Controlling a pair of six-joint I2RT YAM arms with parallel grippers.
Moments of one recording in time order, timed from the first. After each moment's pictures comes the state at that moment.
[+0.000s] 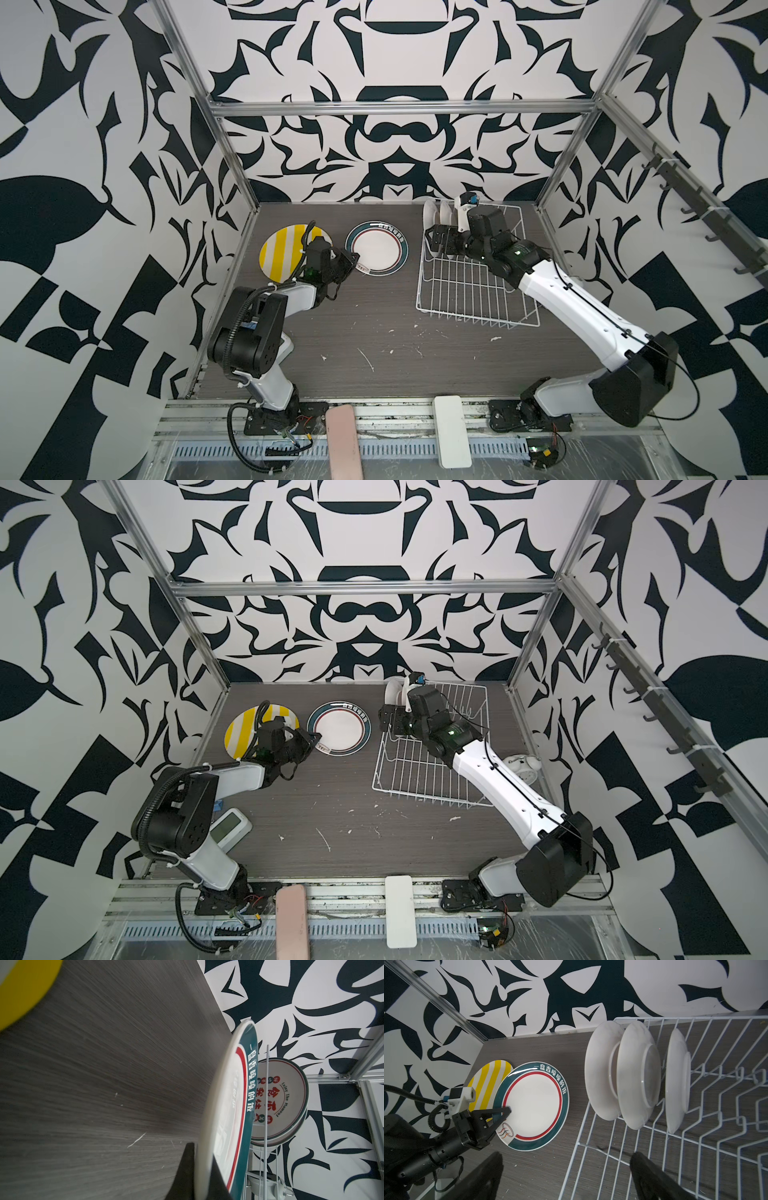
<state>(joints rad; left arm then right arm) -0.26 1.68 0.78 0.43 0.35 -1.06 0.53 1.39 1.31 -0.49 0.05 0.45</state>
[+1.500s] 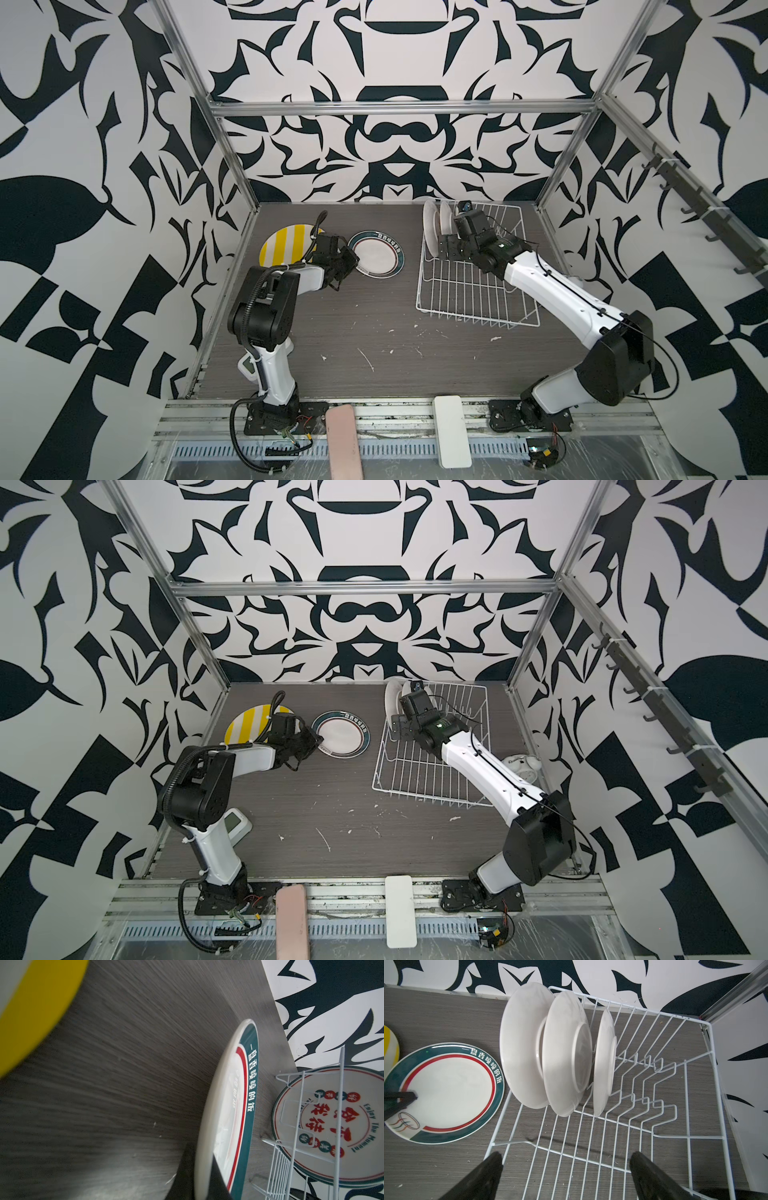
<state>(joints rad) -0.26 1.87 0.98 0.17 0.30 -0.95 0.52 1.50 1.33 -0.63 0.34 0.30</state>
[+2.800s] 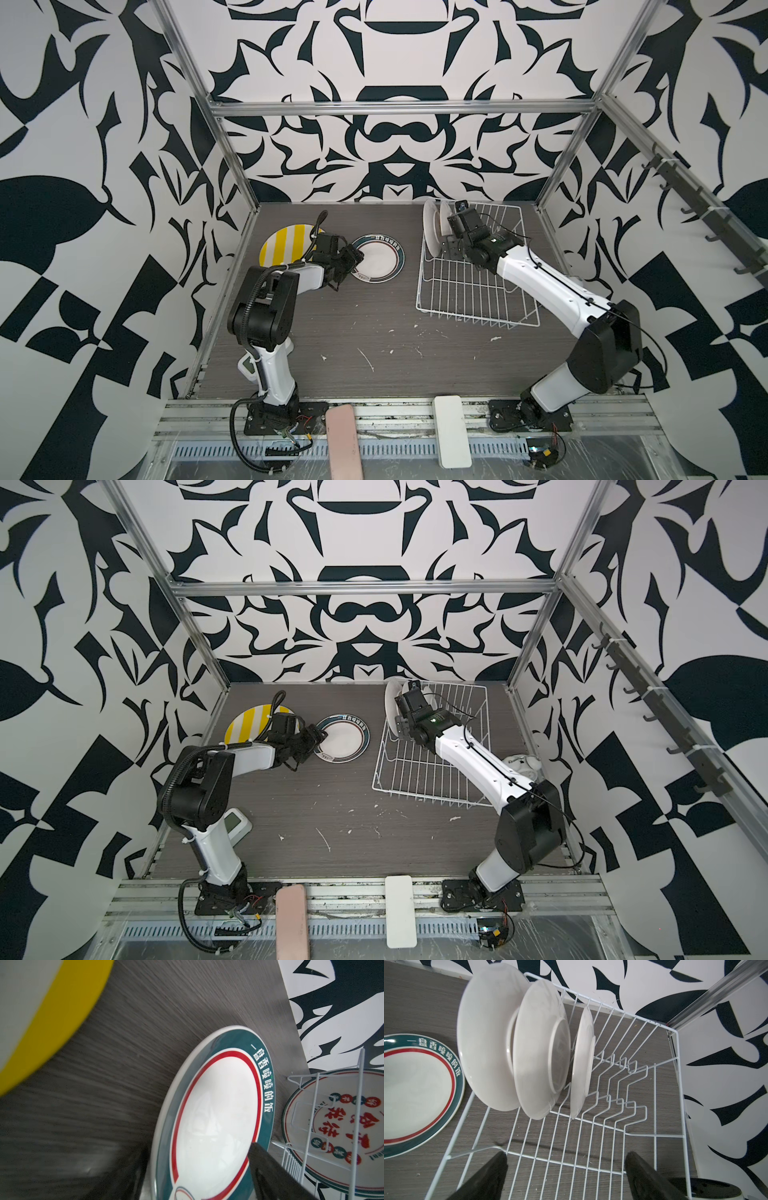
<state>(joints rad) -0.26 1.86 1.00 0.10 0.27 -0.94 0.52 1.57 1.39 -0.68 0.47 0.23</state>
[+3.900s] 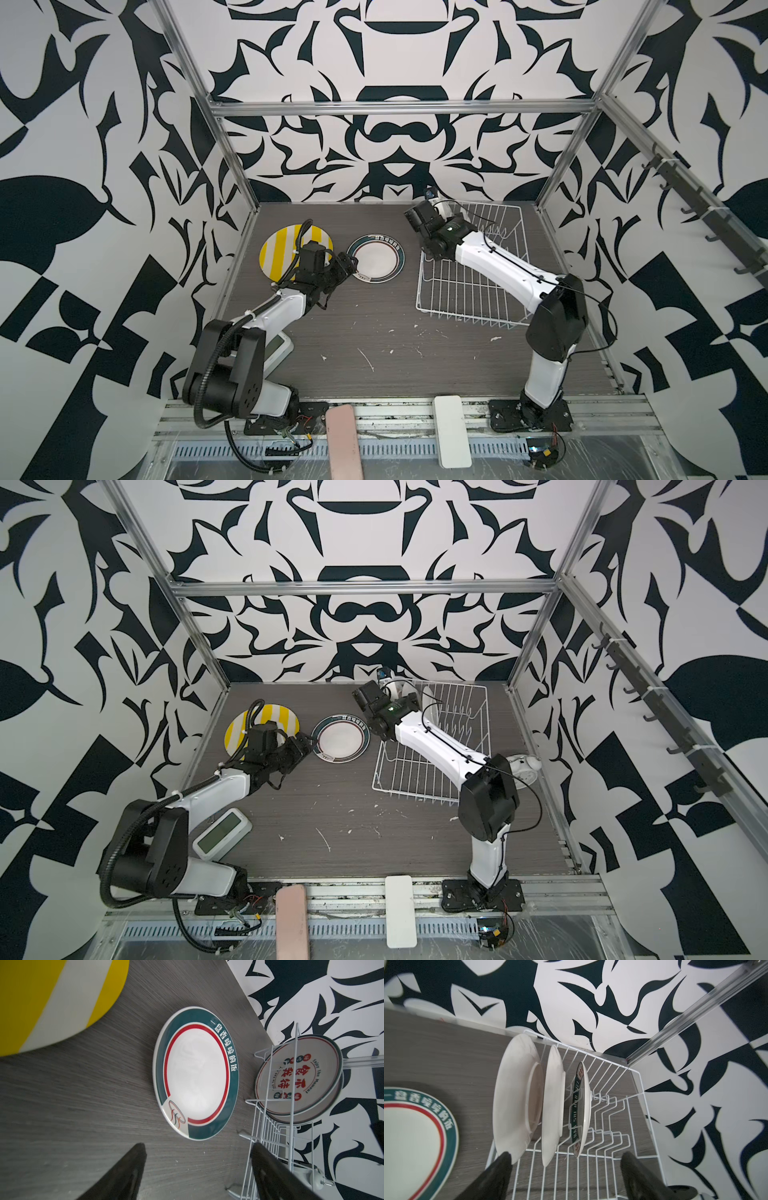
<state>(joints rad) -0.28 1.41 0.71 0.06 0.27 -0.89 0.69 1.88 1.72 -0.75 0.87 0.29</state>
